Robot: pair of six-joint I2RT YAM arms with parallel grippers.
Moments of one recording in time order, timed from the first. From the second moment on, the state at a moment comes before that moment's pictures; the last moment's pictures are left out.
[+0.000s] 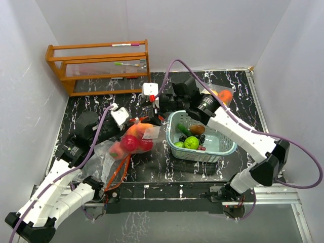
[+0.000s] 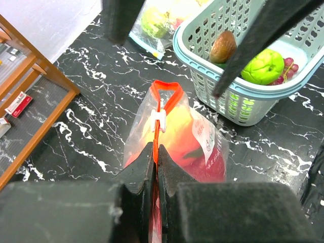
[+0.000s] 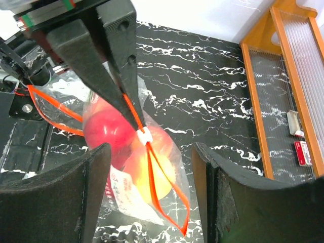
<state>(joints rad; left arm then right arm) -0.50 0.74 0.86 -0.40 0.37 0.33 0.80 1.47 1.54 -0.41 -0.68 -0.50</state>
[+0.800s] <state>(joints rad) -0.50 0.72 0.86 -0.43 0.39 0.34 0.80 1.65 1.67 -0.51 -0.88 -0.54</state>
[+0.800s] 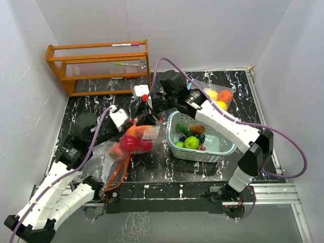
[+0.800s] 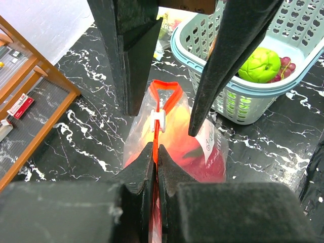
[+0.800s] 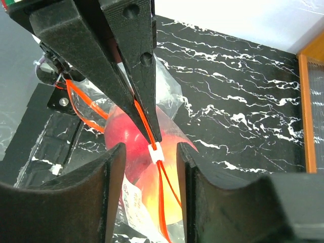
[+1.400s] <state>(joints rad) -0.50 0.71 0.86 -0.43 0.39 0.34 0.80 1.69 1.68 -0.50 -0.92 -0.52</state>
